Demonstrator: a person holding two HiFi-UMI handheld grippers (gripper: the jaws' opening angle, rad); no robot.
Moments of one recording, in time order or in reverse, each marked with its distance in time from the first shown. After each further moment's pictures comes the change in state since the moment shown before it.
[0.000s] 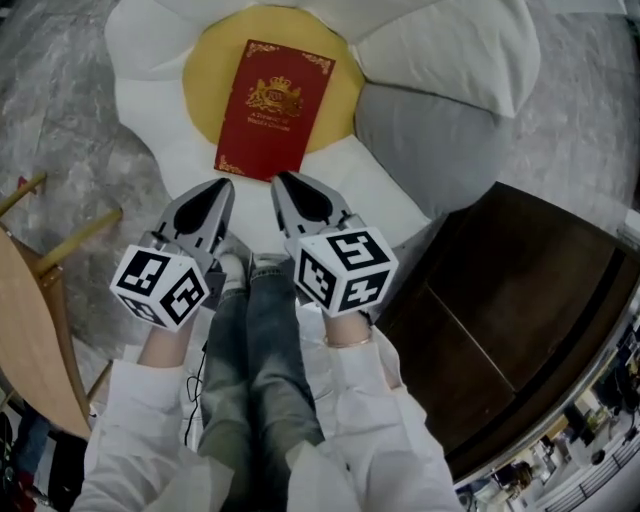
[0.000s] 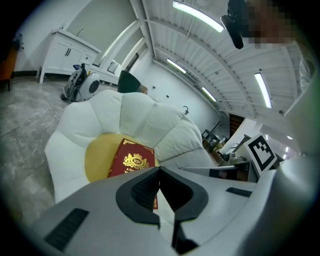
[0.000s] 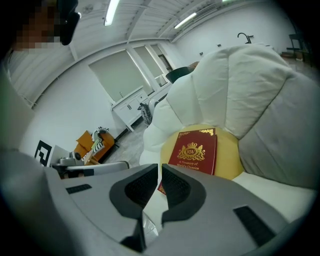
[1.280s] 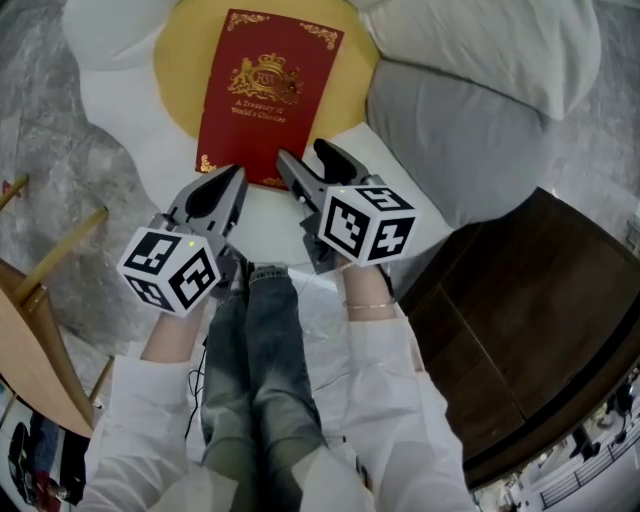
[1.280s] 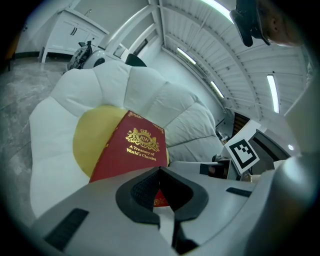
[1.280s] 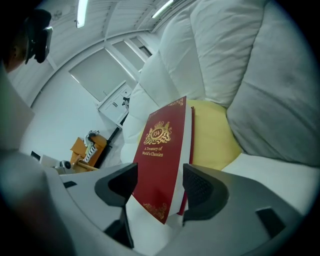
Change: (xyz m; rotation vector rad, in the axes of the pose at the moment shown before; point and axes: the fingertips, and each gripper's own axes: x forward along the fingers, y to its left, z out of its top) left arm 0.086 0.043 -0.068 -0.099 0.124 -0.001; right arm 0.076 -0.116 -0.053 0.206 0.098 -0.013
